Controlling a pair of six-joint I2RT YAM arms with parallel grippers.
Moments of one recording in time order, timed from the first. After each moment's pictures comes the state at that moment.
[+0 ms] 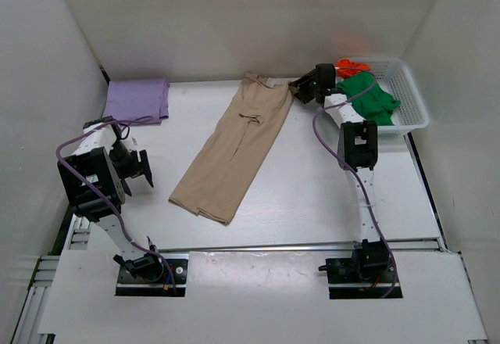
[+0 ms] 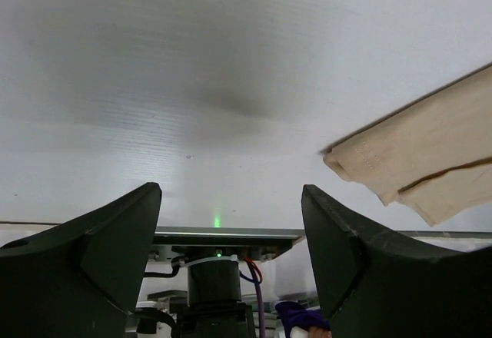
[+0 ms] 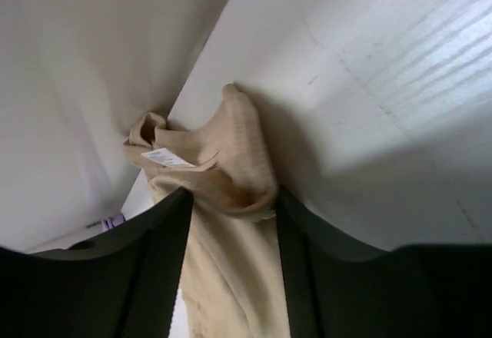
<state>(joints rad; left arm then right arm) 0.33 1.80 1.27 -1.13 0.10 -0.01 0.16 2.71 2.37 -0.24 -0.19 1.14</state>
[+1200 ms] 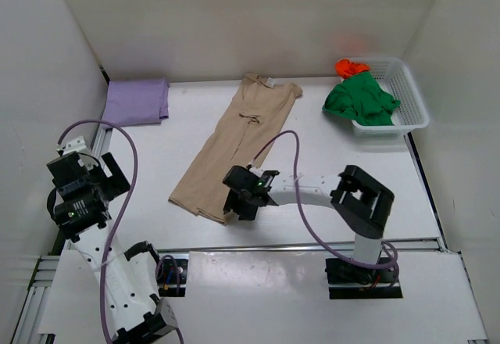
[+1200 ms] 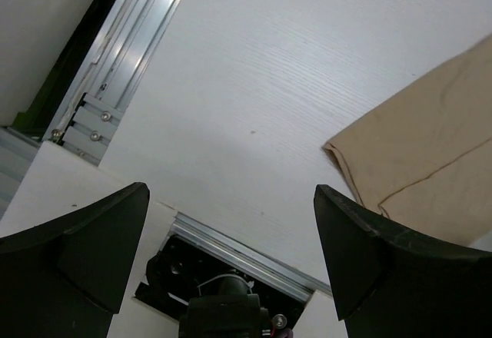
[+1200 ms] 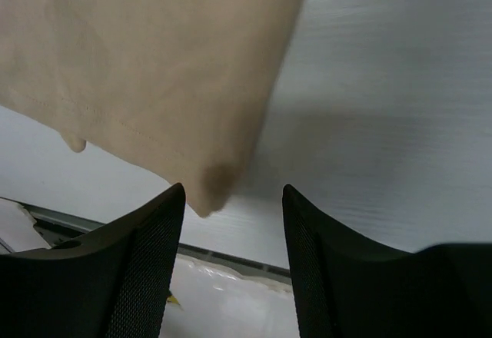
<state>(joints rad) 0.53 0.73 1.15 -1.16 0.05 0.00 1.11 1.77 1.12 -0.45 0.05 1.29</state>
